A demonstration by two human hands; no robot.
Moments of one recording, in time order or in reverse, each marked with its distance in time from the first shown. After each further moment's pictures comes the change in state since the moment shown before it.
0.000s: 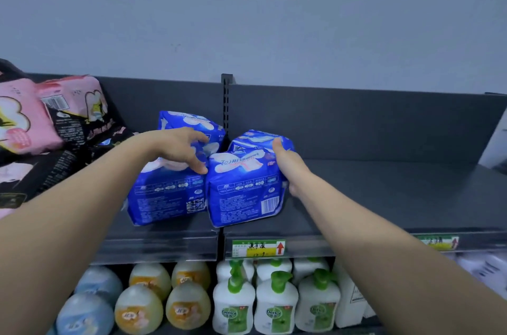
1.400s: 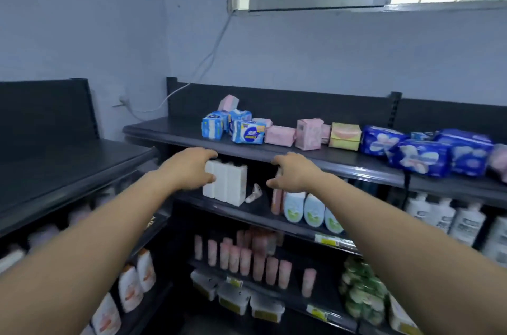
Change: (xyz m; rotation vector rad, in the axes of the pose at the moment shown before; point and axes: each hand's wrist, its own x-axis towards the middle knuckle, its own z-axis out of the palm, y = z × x) left_hand -0.243 0.656 0.301 0.143 -0.014 1.239; right_hand -0.481 0.172 -0.627 -1.202 0.692 0.409
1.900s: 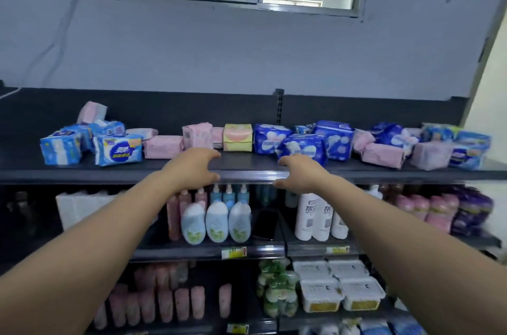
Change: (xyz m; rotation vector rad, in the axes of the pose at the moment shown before) left_hand 0.156 0.225 0.054 -0.137 -0.045 0.401; right_hand -0.059 0.239 -0.029 -0.032 0.058 0.454
